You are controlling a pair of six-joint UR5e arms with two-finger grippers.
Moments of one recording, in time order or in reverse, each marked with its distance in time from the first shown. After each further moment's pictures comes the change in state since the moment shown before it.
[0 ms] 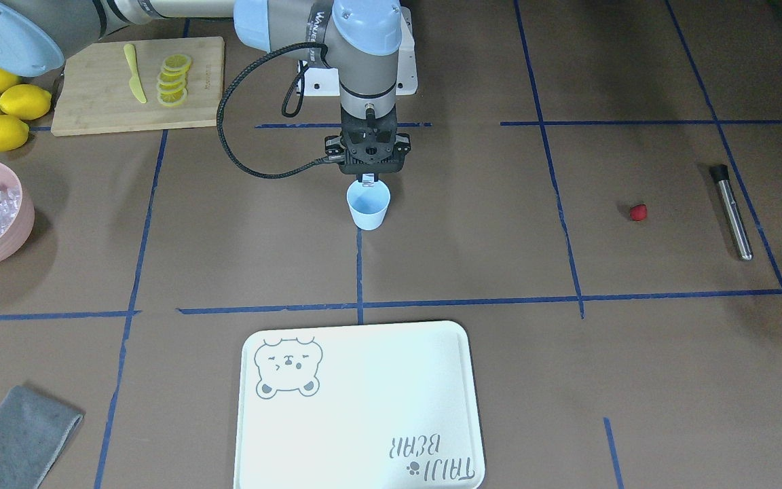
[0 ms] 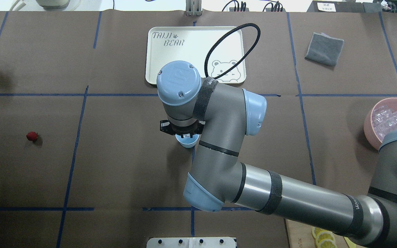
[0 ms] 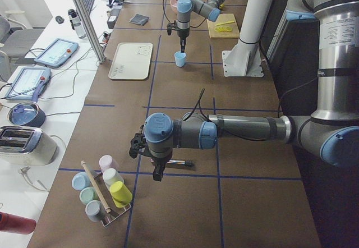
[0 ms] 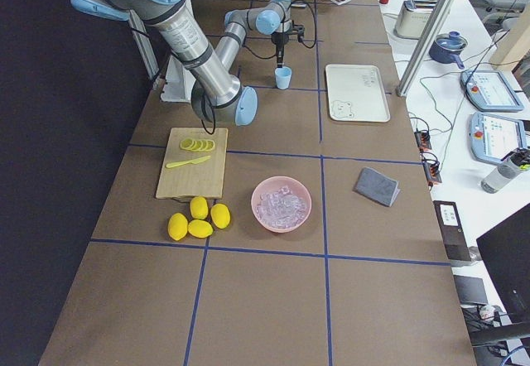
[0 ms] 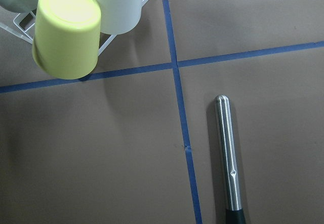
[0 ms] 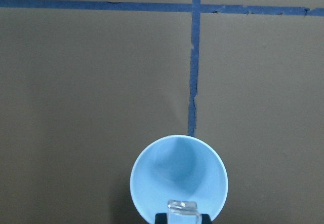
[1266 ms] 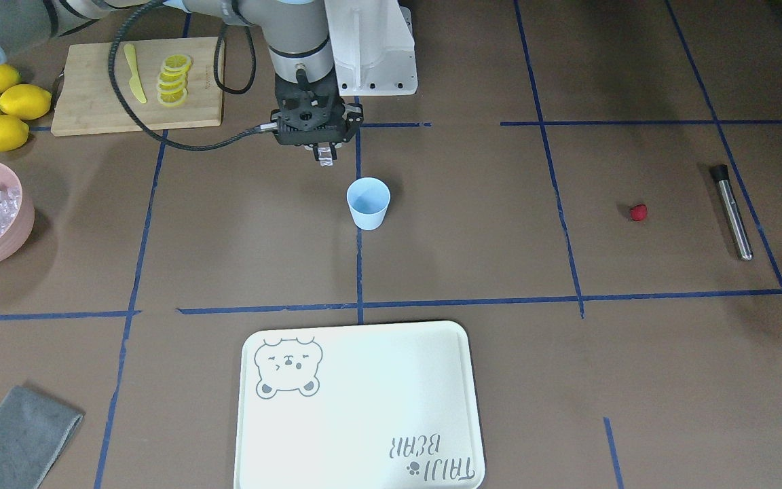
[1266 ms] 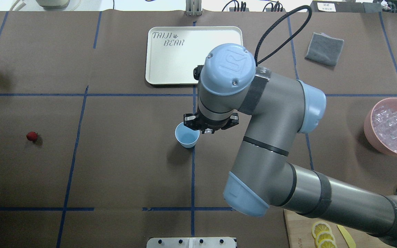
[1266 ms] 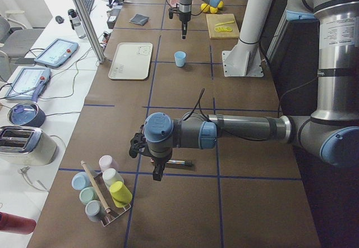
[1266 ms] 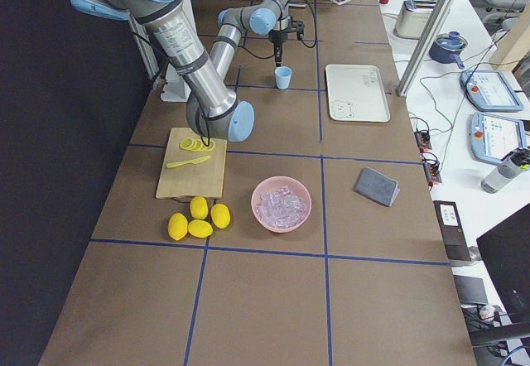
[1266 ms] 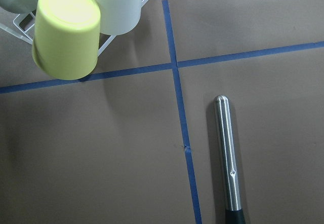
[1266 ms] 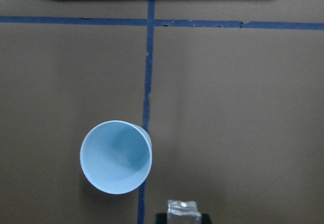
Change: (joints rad) left arm 0.000 0.000 -0.001 0.000 0.000 0.000; right arm 0.049 -0.103 0.219 -0.065 0.037 -0.026
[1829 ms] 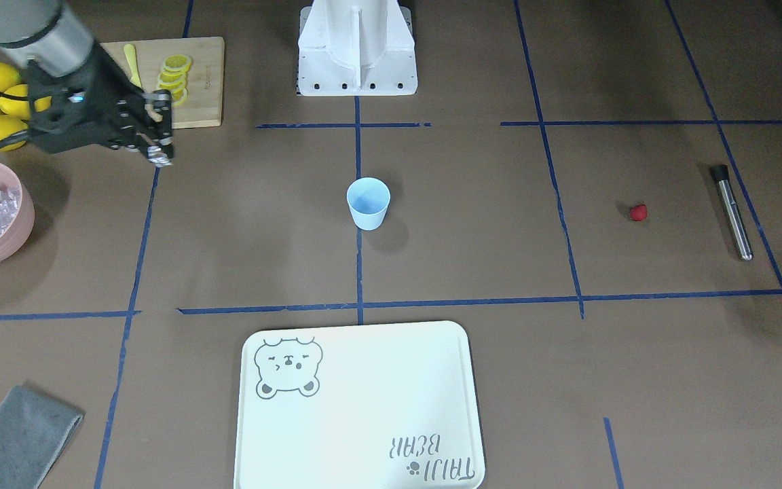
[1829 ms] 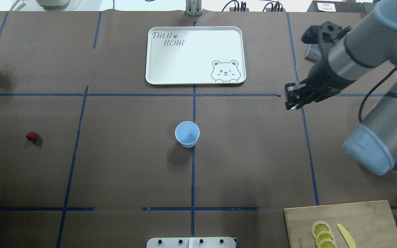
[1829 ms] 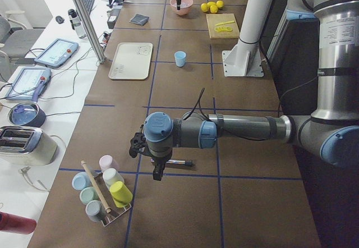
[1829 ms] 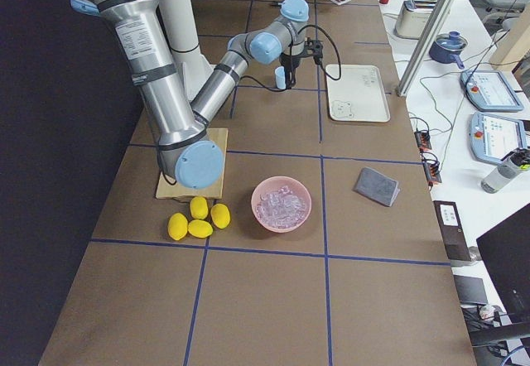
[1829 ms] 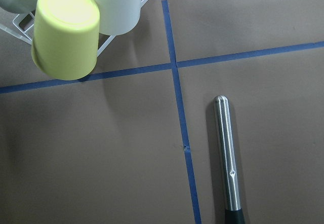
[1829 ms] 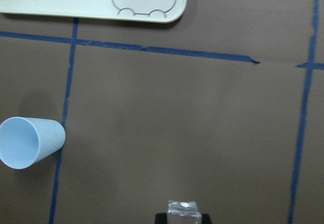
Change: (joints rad) left arm 0.001 -0.001 0.000 0.001 0.000 0.000; right arm 0.275 -0.358 0.284 0.051 0.267 -0.270
